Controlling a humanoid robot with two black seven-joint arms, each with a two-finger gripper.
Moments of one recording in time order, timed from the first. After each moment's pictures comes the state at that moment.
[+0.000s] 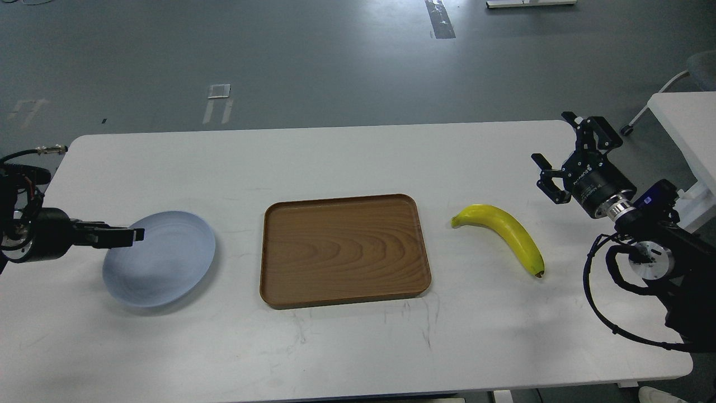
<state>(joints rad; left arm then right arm) -0.76 0.91 -0.30 -0.90 1.69 -0.43 -0.49 0.63 -0.47 0.58 0.60 -0.19 0.49 0.49</state>
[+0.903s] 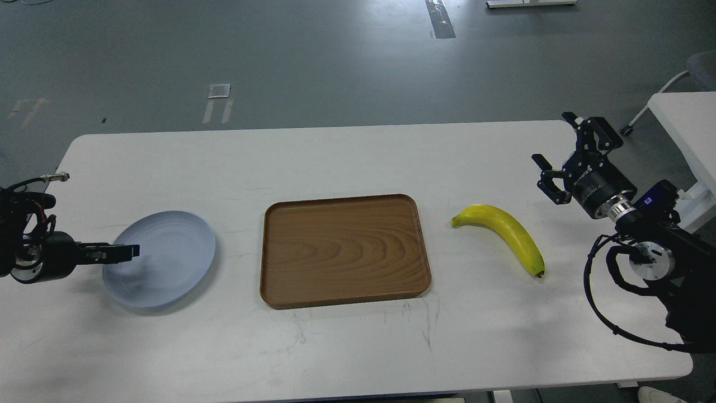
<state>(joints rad) -0.72 0.78 -0.29 -0.71 1.62 -0.38 -0.49 0.63 -0.47 0.58 0.60 -0.19 0.49 0.49</state>
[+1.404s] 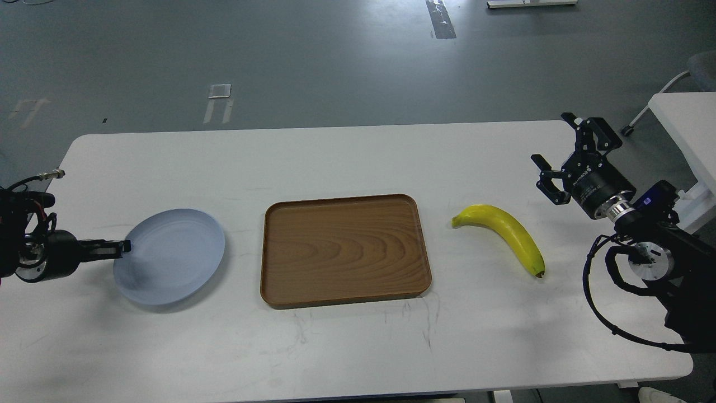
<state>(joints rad) -0.72 0.77 -0.28 -0.70 1.61 -0.37 -0.45 0.63 -0.46 0.58 0.60 -0.19 0.49 0.49</state>
